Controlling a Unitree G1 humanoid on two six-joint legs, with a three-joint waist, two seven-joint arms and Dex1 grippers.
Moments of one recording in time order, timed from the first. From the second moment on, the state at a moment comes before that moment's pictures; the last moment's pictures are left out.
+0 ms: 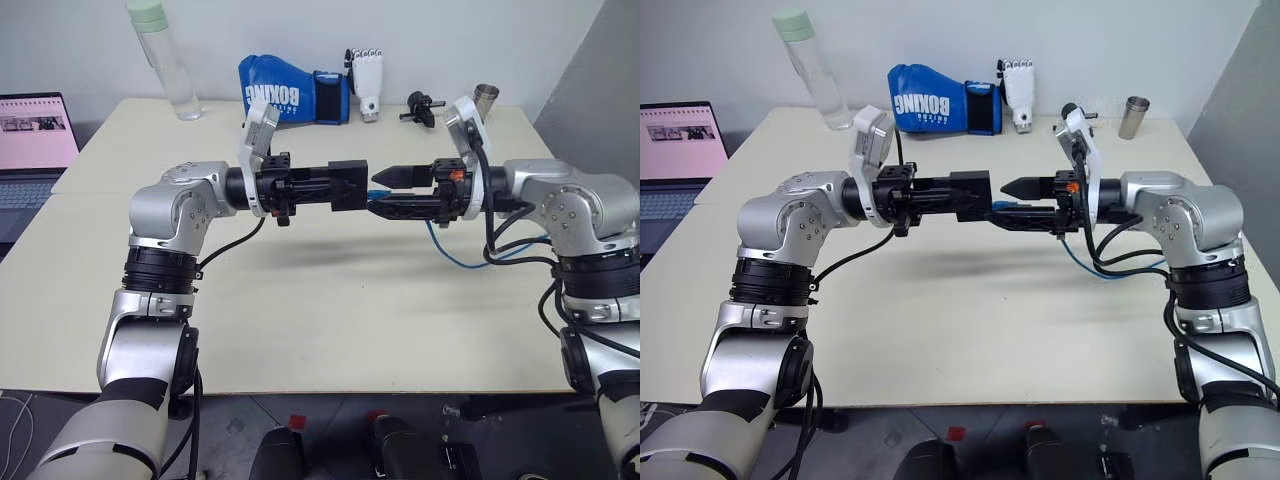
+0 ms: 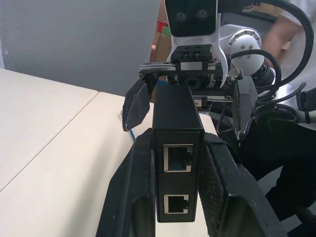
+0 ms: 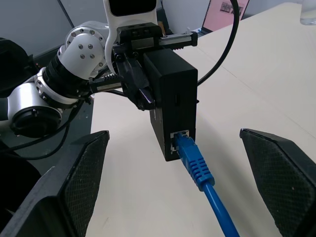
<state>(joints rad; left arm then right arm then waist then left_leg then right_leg) -0.99 0.50 0.00 0.33 -0.55 0.67 -1.35 -0.99 -0.61 0.08 0.10 0.69 0.93 1.08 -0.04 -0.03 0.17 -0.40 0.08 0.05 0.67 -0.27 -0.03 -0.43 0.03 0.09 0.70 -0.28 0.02</state>
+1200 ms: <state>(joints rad) -1.00 0.50 0.00 0.35 -0.55 0.69 -1.37 -0.97 -0.60 0.12 0.15 0.58 0.86 1.20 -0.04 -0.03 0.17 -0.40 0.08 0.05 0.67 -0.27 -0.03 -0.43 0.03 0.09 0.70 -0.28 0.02</state>
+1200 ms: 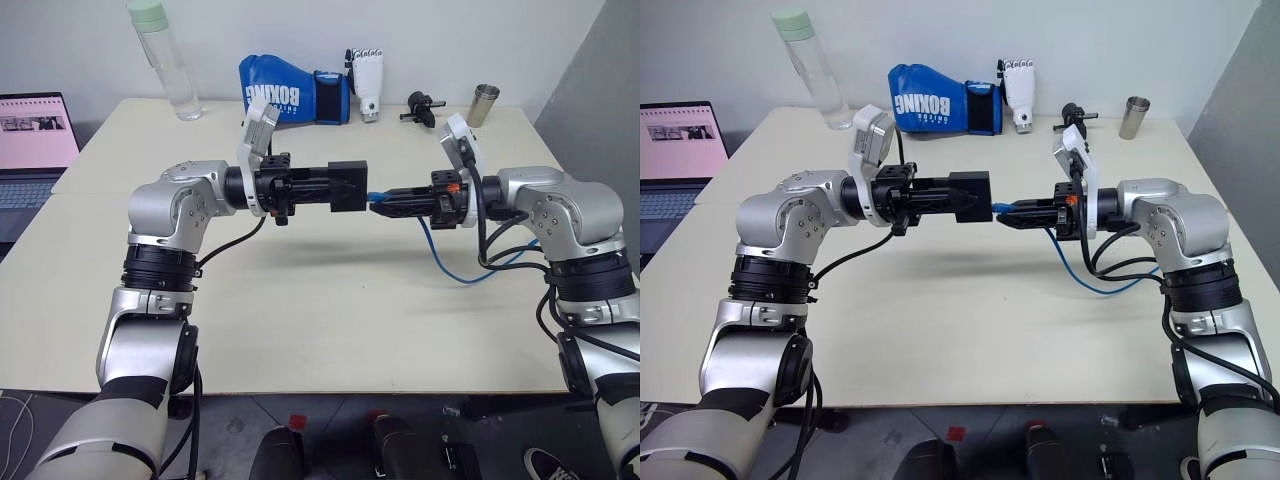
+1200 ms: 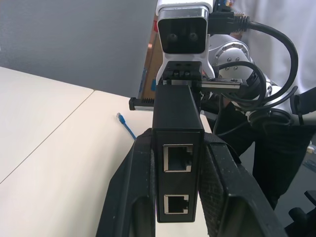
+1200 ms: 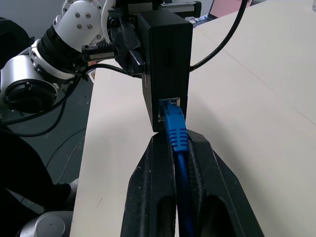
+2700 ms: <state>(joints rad) -1.00 0.51 0.00 0.34 -0.55 0.69 -1.38 -1.00 -0.59 0.10 0.18 0.61 0.93 1.20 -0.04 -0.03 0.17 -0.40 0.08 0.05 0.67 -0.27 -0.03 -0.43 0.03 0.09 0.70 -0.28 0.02</state>
